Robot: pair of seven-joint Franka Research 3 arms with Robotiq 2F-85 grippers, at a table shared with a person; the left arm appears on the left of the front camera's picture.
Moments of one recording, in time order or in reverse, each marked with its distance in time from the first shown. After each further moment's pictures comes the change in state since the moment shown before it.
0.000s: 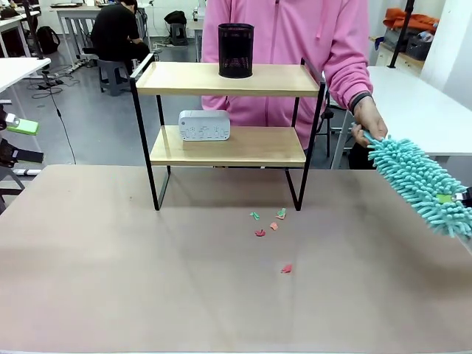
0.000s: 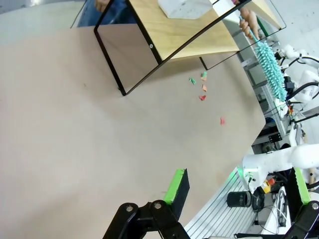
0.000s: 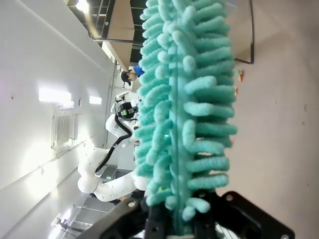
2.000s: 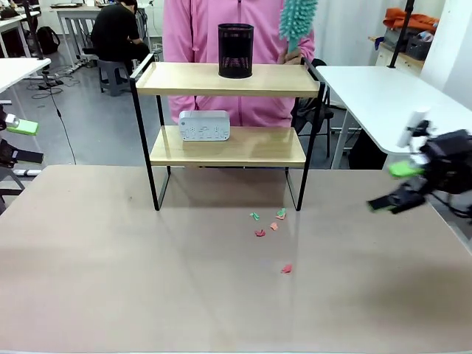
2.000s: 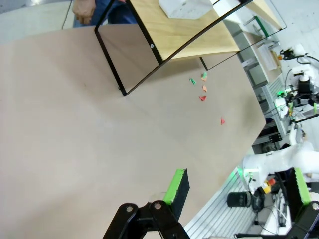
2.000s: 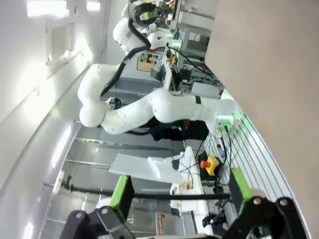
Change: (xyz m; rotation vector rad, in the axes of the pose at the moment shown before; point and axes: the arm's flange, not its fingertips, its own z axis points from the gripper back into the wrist) left arm 0.000 0.001 0.000 0.001 -0.001 0.002; right arm -0.034 0.137 -0.193 0.042 0.523 0.075
